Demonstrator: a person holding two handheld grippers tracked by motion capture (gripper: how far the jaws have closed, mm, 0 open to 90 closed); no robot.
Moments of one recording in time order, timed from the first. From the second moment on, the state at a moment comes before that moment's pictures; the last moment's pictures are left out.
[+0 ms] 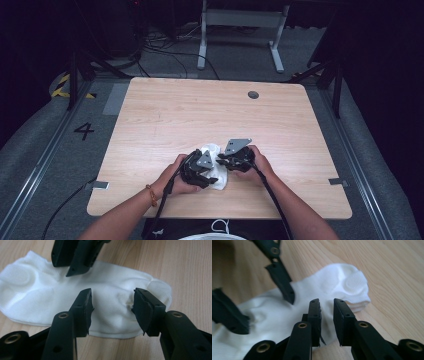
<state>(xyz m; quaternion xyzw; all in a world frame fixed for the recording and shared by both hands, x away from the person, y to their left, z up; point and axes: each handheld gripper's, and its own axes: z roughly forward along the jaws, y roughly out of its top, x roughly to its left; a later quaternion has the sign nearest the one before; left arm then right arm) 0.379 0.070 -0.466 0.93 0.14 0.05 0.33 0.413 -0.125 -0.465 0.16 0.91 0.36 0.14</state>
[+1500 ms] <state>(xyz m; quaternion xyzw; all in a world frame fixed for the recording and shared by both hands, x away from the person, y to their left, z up) 0.409 0.067 -0.466 0.92 0.15 0.07 0.35 0.312 -0.164 -0.456 0.06 0.90 0.42 0.07</state>
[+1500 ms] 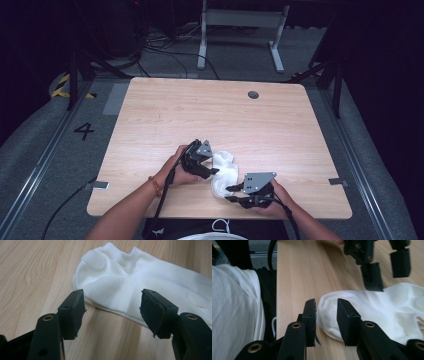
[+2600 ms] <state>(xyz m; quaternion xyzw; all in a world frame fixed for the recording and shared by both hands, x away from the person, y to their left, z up) 0.414 0.070 -0.473 0.91 0.18 0.08 0.37 0.324 -0.147 -0.477 0.06 0.92 0.39 0.10</state>
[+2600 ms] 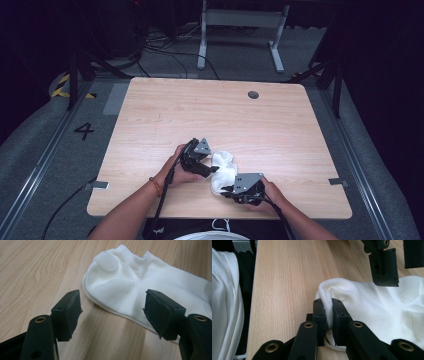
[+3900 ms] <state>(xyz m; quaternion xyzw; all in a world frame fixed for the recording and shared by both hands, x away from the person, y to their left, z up) 0.416 0.068 -0.479 0.92 0.19 0.09 0.34 0.309 -0.159 -0.460 0.05 0.92 0.38 0.08</state>
